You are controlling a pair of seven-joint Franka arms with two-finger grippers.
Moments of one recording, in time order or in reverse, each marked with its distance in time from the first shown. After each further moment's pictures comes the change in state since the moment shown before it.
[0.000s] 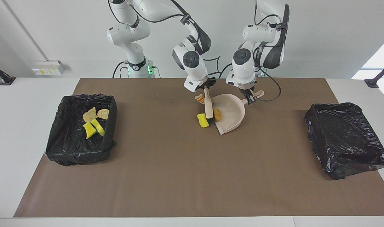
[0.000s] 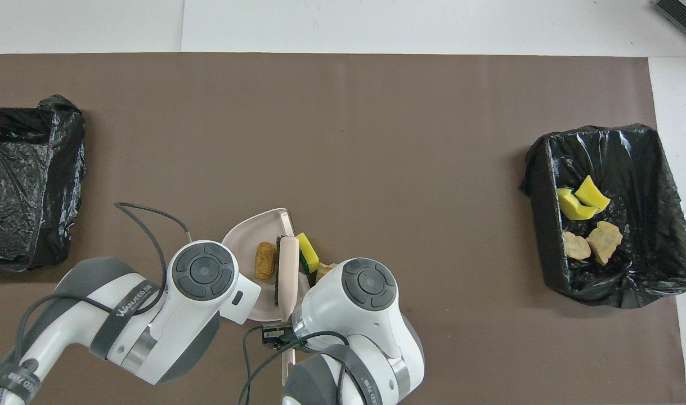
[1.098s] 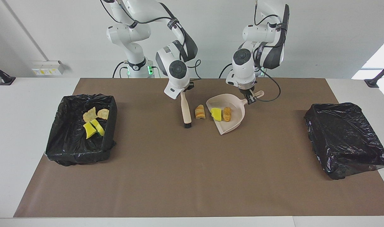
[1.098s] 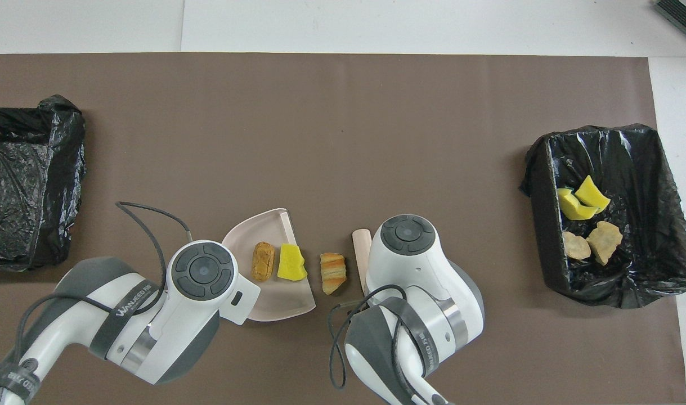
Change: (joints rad) left arm 0.006 0.000 0.001 -0.001 0.000 0.007 0.046; right arm -0.168 -0.005 -0.003 -0.040 -0.341 -0.302 -0.086
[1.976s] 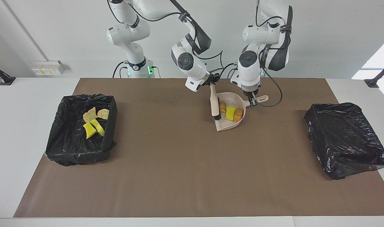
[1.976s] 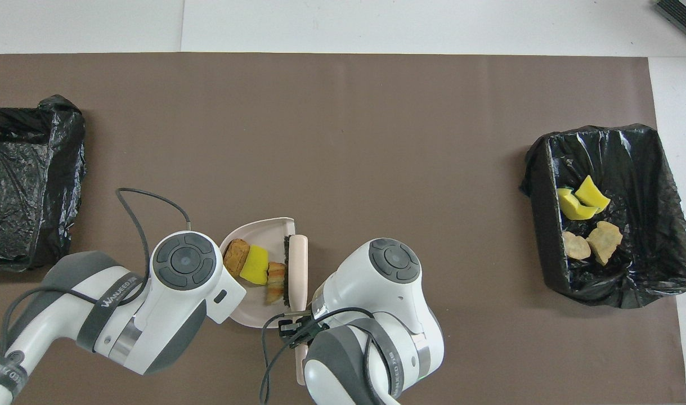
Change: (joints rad) left arm 0.036 0.011 0.012 0.000 0.001 0.038 0.223; right arm 0.094 0.006 -0.005 0.017 0.402 0.217 -0.045
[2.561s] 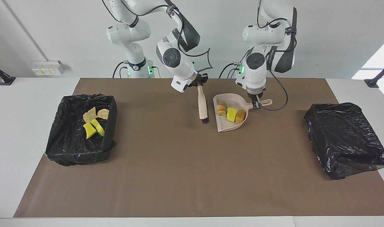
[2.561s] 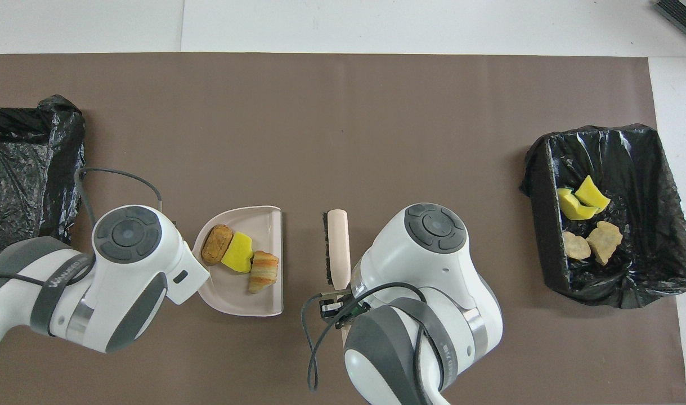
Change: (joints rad) left arm 0.002 0.011 0.145 0.048 -0.009 0.034 0.218; right arm -0.108 -0.085 -0.001 0.070 -0.229 -0.214 0.071
